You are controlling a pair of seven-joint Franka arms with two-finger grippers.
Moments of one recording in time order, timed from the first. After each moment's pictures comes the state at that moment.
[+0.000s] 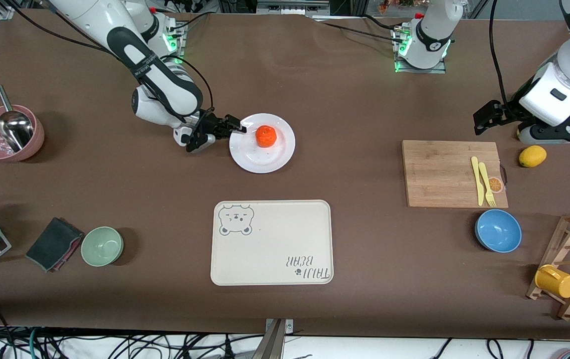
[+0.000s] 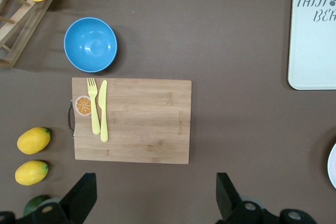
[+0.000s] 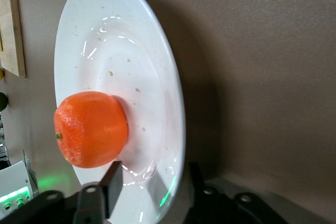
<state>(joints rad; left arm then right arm) 0.00 0.02 -0.13 -1.62 0.03 1.61 -0.16 -0.15 0.49 0.72 -2.40 1.41 2.73 -0.96</state>
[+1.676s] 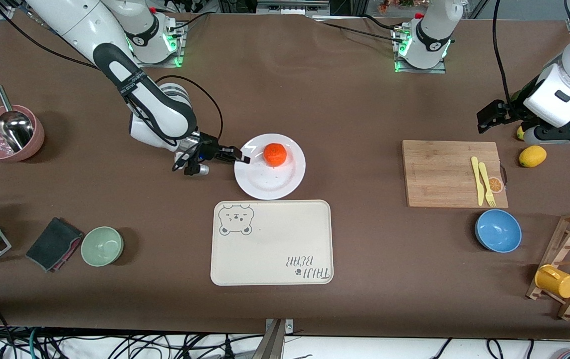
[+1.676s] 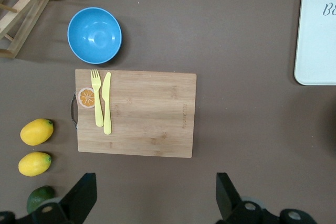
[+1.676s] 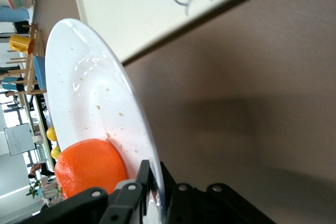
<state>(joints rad) 0.01 0.02 -0.12 -1.63 0.03 1.58 -0.15 -0.15 0.58 0.71 -2.13 1.38 2.72 -0.67</state>
